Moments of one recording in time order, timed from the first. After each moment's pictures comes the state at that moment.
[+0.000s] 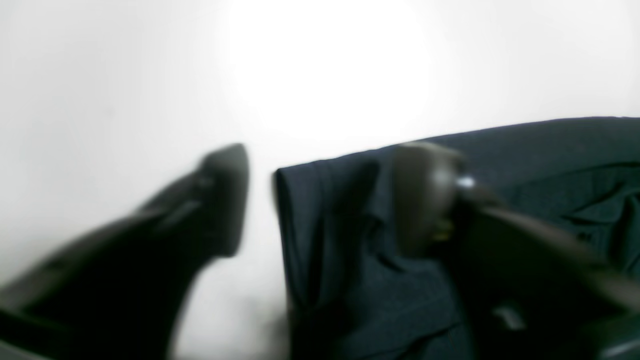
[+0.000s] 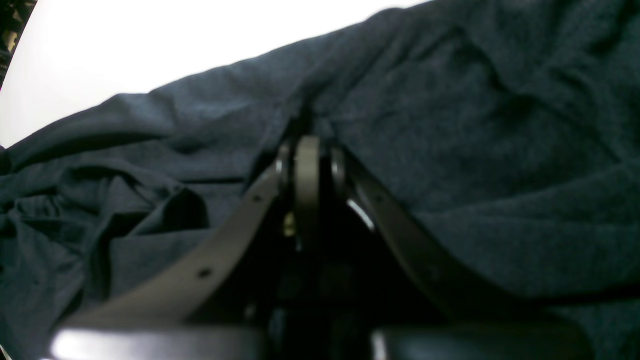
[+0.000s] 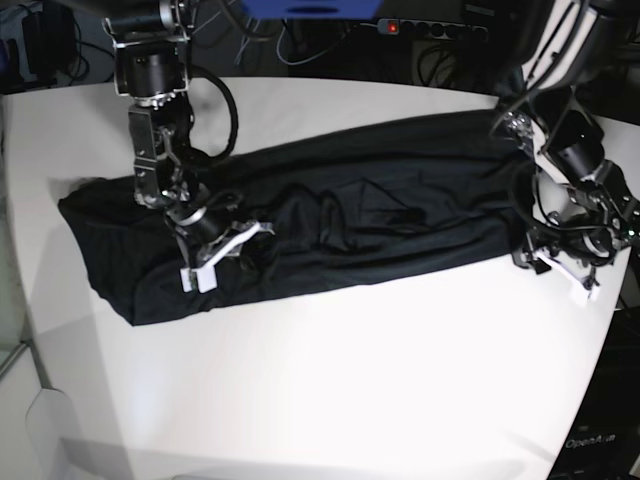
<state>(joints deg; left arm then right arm) -27.8 -11.9 -52.5 51.3 -1.1 -40.7 62.2 6.2 2.7 1.5 62.8 21.1 19.4 -22.4</state>
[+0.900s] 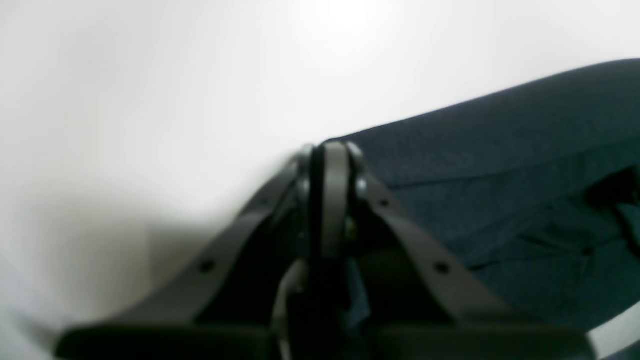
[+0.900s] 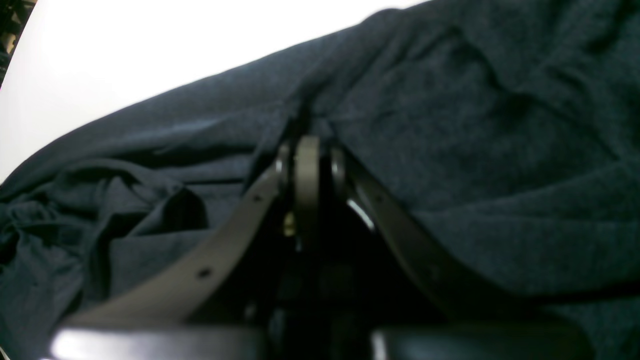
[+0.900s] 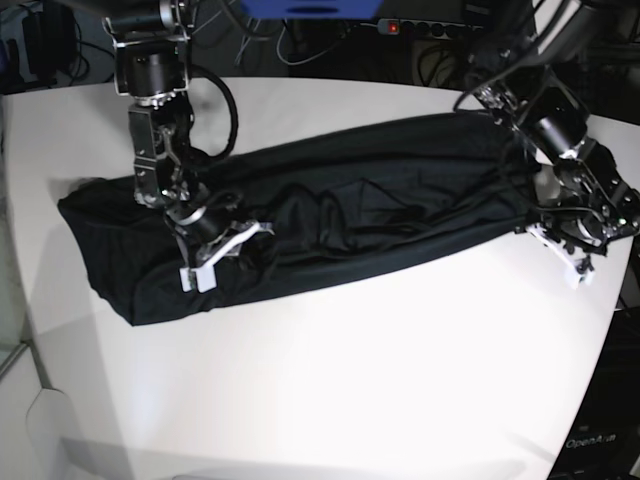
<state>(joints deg) -22.3 -6.4 -49.5 69.8 1.3 -40.5 72.1 6.2 2.7 1.6 62.8 21.1 19.4 -22.2</state>
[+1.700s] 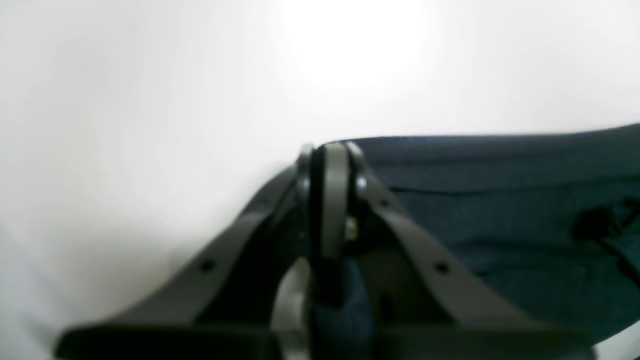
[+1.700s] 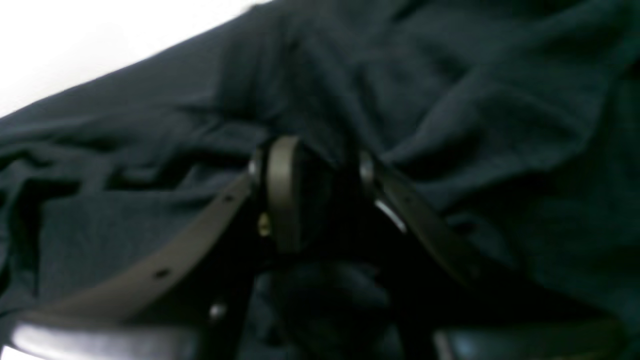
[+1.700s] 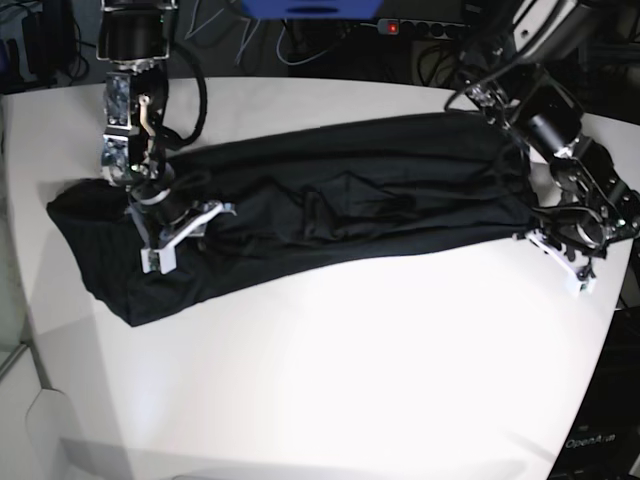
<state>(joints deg) -22.1 -4.9 -49.4 73.0 1.0 -40.5 71.3 -1.5 4.7 7.3 79.7 16.3 15.1 -30.7</state>
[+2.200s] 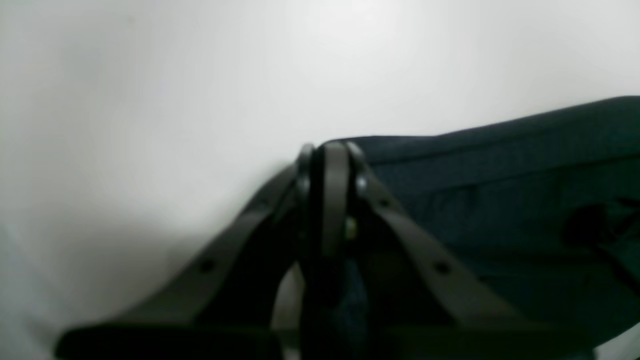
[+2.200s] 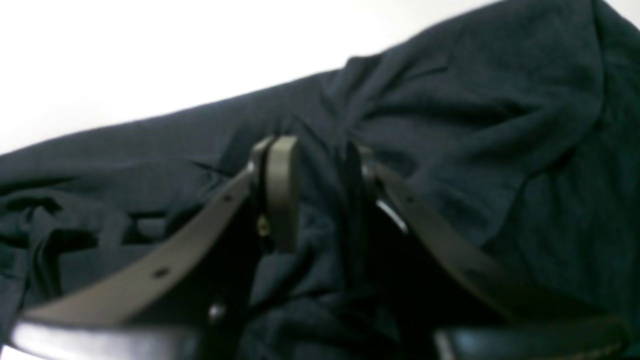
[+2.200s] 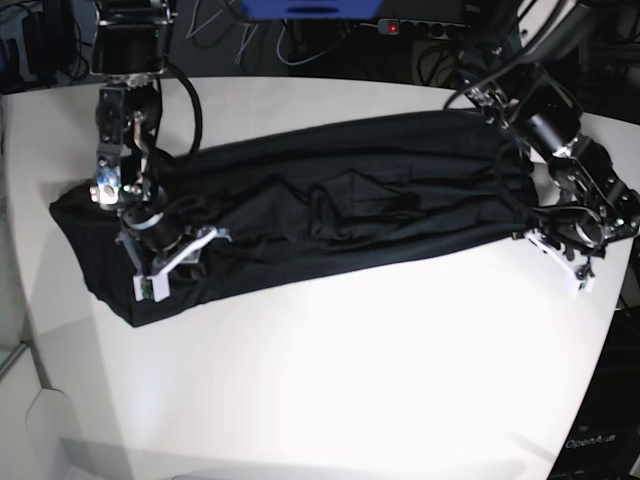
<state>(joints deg) -22.0 -4.6 -49.4 73.0 1.2 -40.5 71.3 2.6 5.4 7.3 82.5 15.8 15.0 -32.1</state>
